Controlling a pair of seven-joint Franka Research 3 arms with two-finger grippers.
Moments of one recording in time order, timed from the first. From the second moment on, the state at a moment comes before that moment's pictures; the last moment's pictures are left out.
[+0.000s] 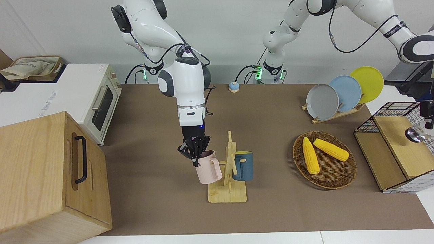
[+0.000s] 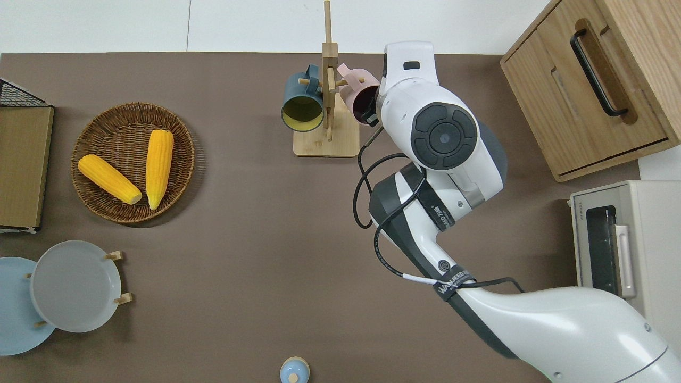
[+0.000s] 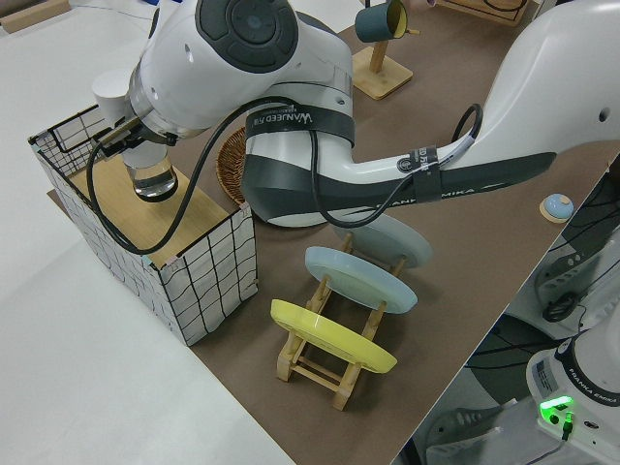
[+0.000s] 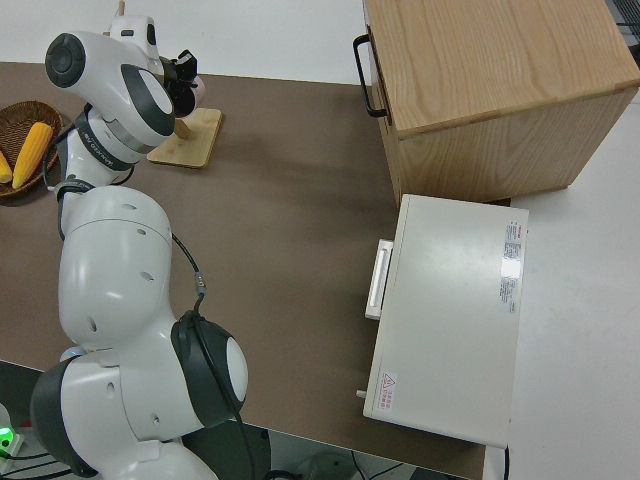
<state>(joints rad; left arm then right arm) 0.54 0.32 0.00 -1.51 -0.55 2.38 0.85 0.21 0.54 0.23 -1.37 -0.45 2.40 -0.19</state>
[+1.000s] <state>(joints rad) 0.54 0.22 -0.01 -1.50 -0.42 2.25 0.68 0.08 0.48 0.24 -1.38 -0.45 2.30 -0.26</state>
